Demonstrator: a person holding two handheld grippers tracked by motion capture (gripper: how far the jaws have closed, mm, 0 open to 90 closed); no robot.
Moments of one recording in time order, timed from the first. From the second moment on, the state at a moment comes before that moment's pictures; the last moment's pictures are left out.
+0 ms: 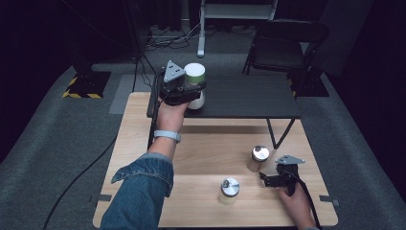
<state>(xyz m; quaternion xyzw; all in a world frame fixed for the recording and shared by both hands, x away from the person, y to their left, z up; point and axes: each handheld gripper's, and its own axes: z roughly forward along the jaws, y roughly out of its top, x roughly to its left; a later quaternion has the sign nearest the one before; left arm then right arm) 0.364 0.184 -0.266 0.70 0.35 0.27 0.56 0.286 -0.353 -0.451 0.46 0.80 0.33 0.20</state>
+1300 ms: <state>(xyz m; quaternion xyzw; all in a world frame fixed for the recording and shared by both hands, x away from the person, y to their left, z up) 0.317 0.217 -0.282 0.68 0.35 0.30 0.57 0.286 -0.353 -0.451 0.46 0.80 0.33 0.20</state>
